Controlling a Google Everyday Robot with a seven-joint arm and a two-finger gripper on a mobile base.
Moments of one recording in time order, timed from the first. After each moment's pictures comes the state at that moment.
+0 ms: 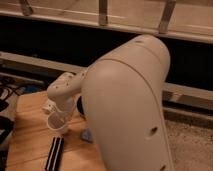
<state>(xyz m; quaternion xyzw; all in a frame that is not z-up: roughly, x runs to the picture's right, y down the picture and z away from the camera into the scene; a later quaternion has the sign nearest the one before) -0.201 0.155 0.746 -0.33 0.08 0.45 0.82</state>
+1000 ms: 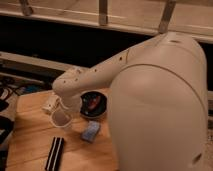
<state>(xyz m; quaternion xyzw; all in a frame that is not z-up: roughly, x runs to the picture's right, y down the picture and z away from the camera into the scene) -0.164 0.138 0.716 -0.33 0.08 0.47 0.82</state>
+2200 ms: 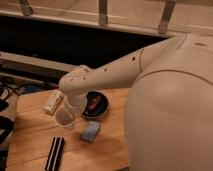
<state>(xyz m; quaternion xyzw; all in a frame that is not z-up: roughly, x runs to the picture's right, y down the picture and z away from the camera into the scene) -0.153 0.132 0.704 -0.34 0.07 0.47 0.81</state>
